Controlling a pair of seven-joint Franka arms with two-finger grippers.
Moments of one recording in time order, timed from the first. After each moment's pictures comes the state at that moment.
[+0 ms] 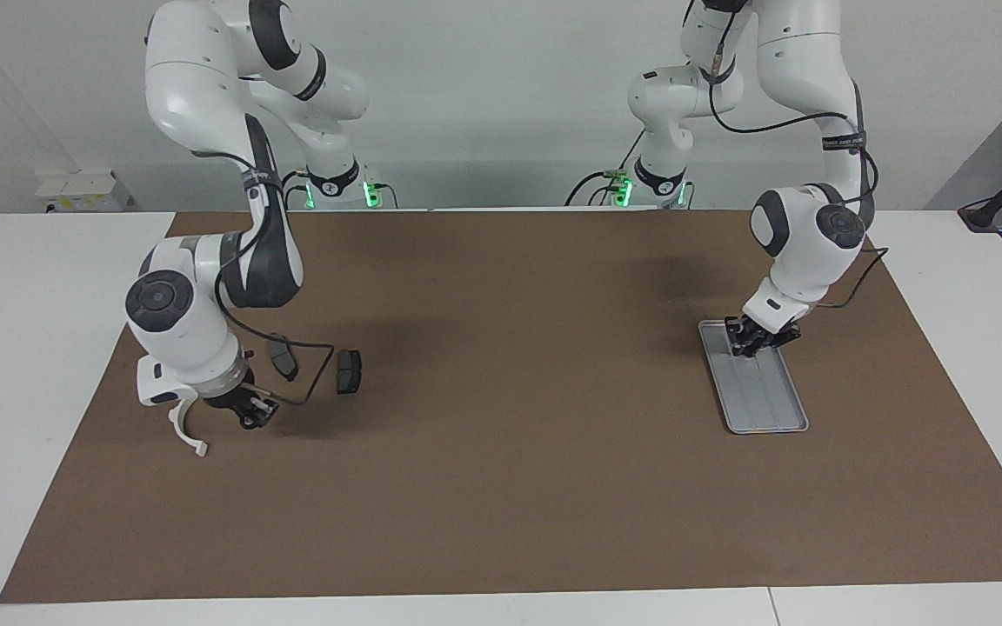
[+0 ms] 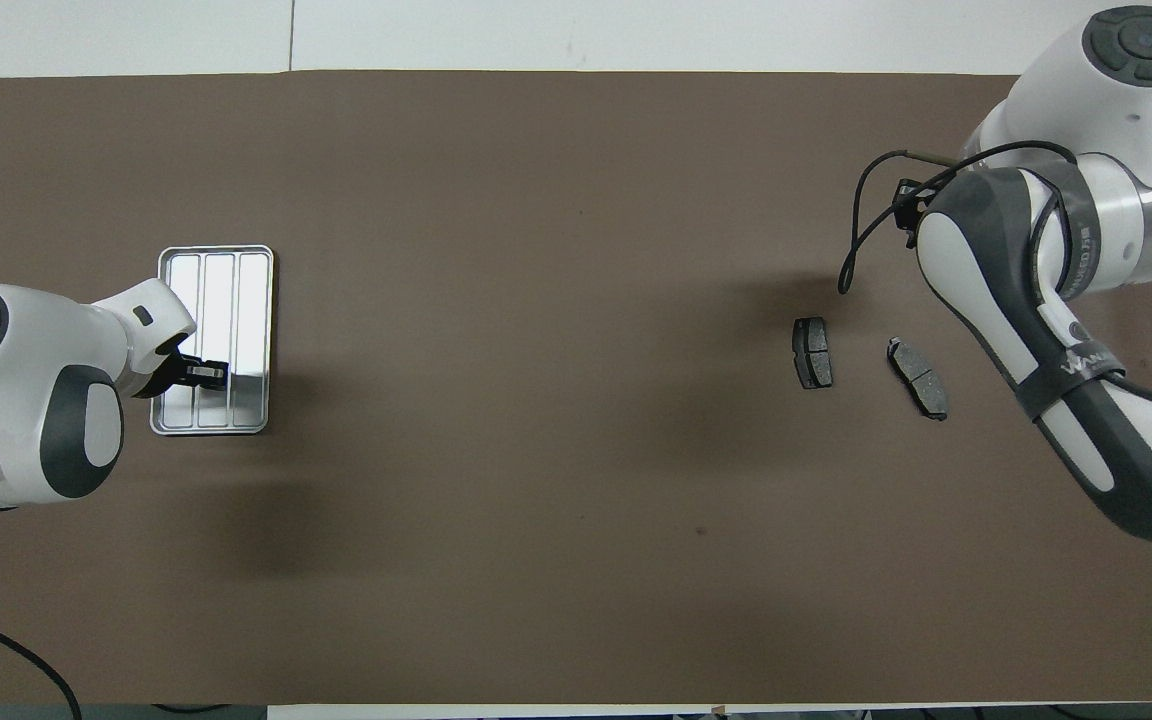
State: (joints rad) left arm 0.07 0.16 -0.05 -2.24 -0.01 2.41 0.21; right arm -0.12 0.43 0.25 -1.48 -0.21 1.80 0.57
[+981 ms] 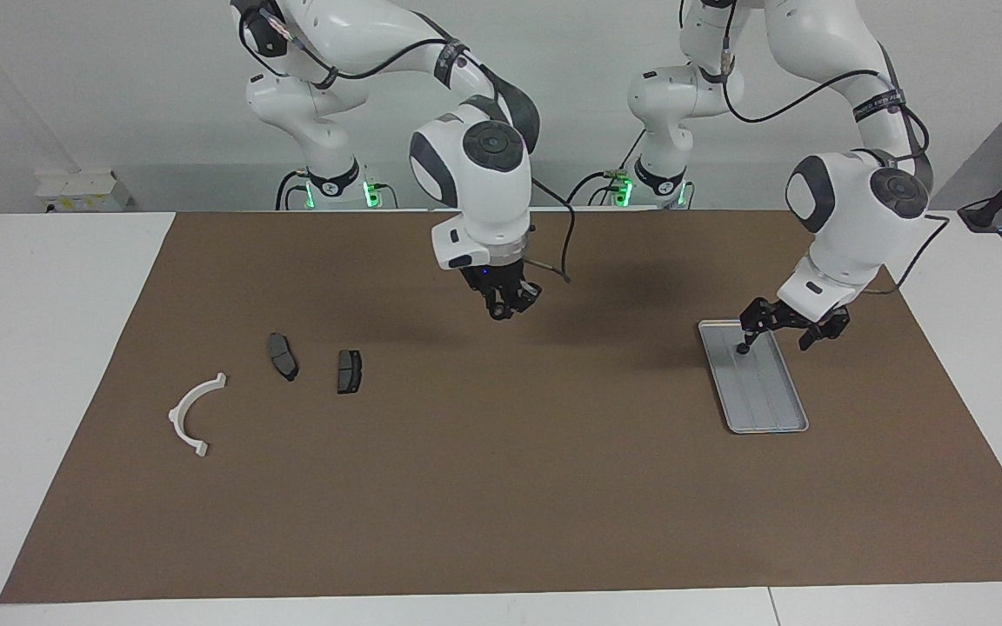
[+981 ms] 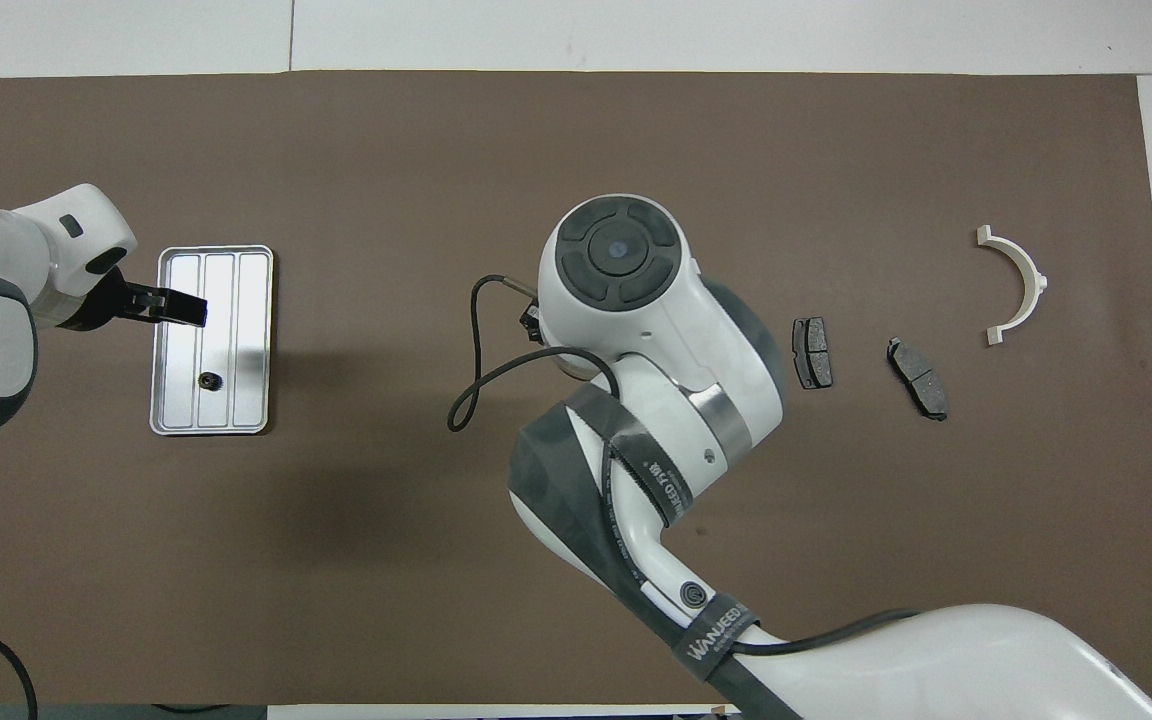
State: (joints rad) left arm 0.04 0.13 -0.06 -1.93 -0.02 2.10 0.18; right arm 0.37 0.39 0.30 -1.57 -0.05 1.94 1.25
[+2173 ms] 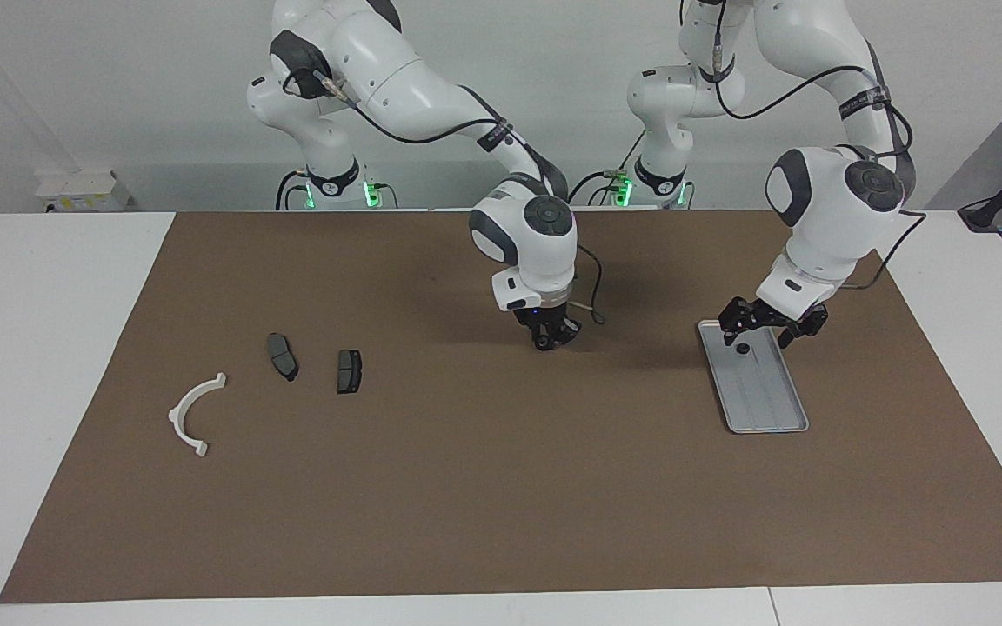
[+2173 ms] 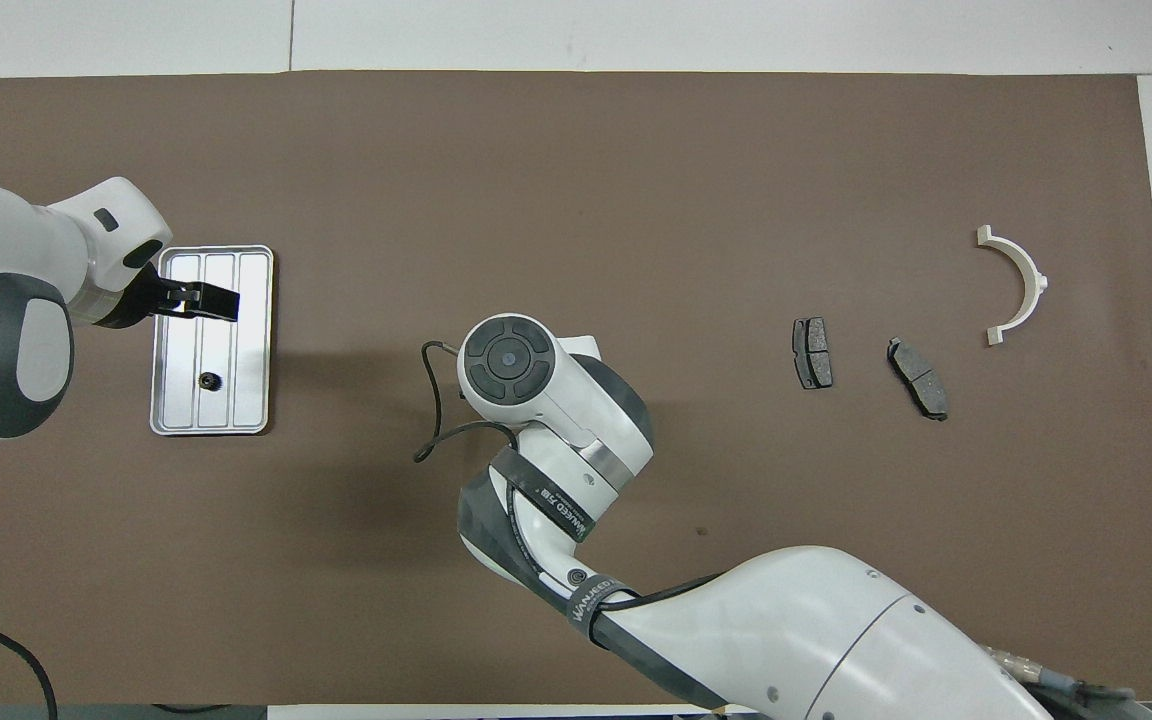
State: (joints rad) left arm -0.02 0.13 -0.06 -1.95 -0.03 2.12 0.07; right arm 0.48 0.59 0.29 -1.62 -0.13 2.23 1.40
